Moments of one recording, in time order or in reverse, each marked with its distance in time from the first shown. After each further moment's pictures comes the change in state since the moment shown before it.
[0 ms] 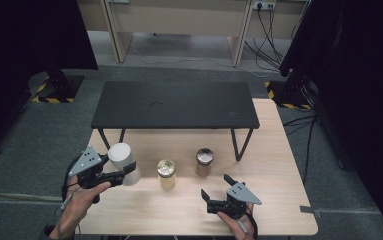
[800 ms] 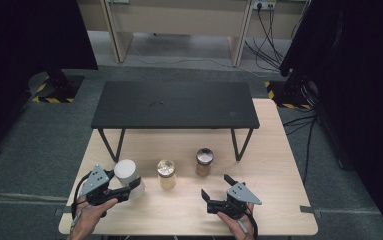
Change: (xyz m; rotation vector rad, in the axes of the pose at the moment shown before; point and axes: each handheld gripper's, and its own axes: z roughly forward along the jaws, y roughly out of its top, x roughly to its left) left arm -0.016 -0.055 0.007 -0.016 0.013 -0.007; right arm 0.000 0.000 0.000 0.001 -0.002 0.001
